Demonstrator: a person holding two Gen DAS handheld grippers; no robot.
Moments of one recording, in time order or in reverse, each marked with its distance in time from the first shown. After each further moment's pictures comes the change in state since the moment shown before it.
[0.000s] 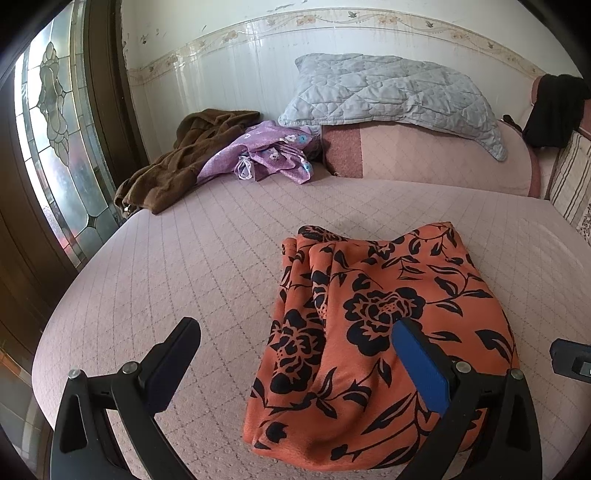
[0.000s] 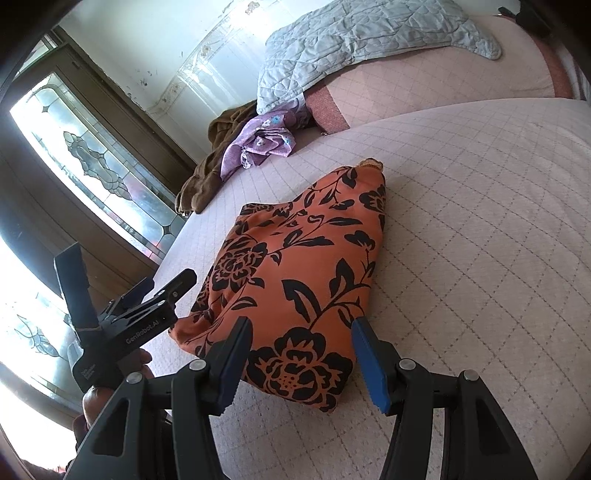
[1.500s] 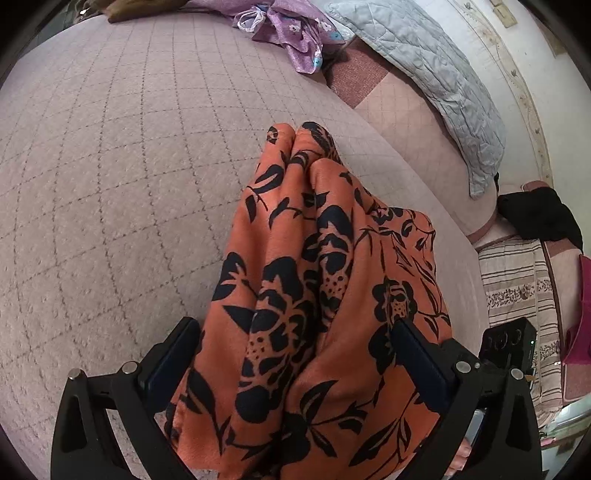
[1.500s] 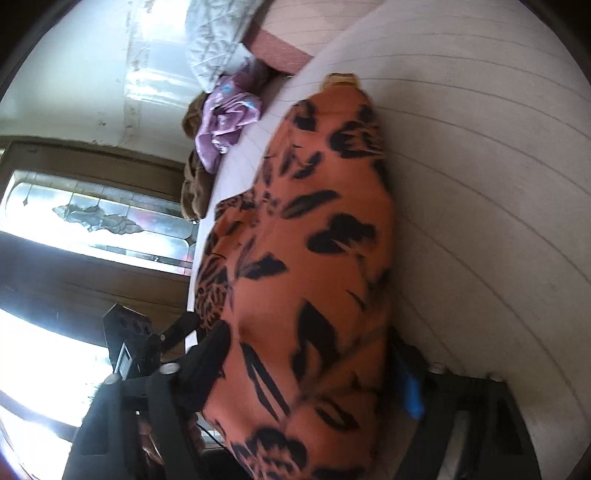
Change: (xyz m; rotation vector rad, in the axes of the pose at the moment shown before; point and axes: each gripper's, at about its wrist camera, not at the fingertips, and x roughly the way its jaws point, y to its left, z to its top) left arm 0.107 0.046 -0.019 -0.474 0.431 -0.519; right arm 0.115 -0.060 0.033 0.322 0.197 0.237
